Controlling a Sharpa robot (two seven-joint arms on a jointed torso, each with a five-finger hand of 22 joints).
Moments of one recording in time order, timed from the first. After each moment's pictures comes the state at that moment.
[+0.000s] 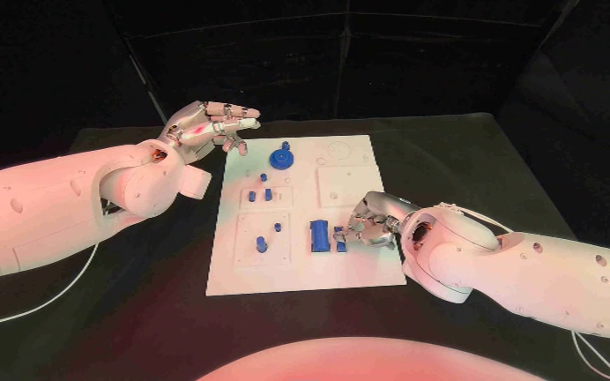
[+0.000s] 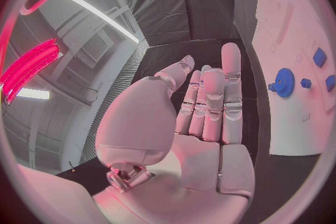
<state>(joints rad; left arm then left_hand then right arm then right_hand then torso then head) 1.29 -0.90 -0.18 1.45 -0.02 -0.10 0.42 1.30 -0.09 0.39 -0.09 0.06 1.01 0.18 0.15 0.07 1.03 0.10 0.36 0.08 1.23 0.02 1.12 0.56 0.17 1.25 0.11 0.58 0.63 0.96 -0.88 -0.02 1.82 -1.36 -0.35 -0.56 1.21 -0.07 -0.05 0.28 0.40 1.09 0.05 0.37 0.26 1.42 -0.02 1.30 1.27 1.47 -0.08 1.52 1.31 0.14 1.26 0.03 1.19 0.76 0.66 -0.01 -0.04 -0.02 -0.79</state>
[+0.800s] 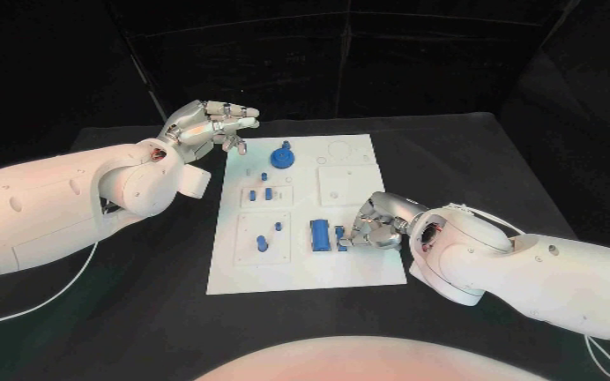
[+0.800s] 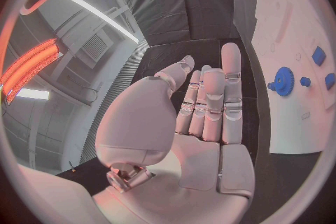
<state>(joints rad) 1.29 -0.91 -0.18 1.46 -0.02 -0.10 0.42 1.30 -0.09 0.39 -0.09 0.06 1.01 0.18 0.15 0.07 1.03 0.10 0.36 0.08 1.23 0.02 1.12 0.56 0.17 1.25 0.11 0.58 0.63 0.96 -0.93 -0.02 1.86 -1.36 -0.34 -0.52 1.26 -0.07 -0.11 0.24 0.27 1.09 0.06 0.37 0.30 1.42 -0.02 1.30 1.28 1.47 -0.08 1.52 1.31 0.14 1.26 0.03 1.19 0.76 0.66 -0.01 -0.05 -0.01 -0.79</state>
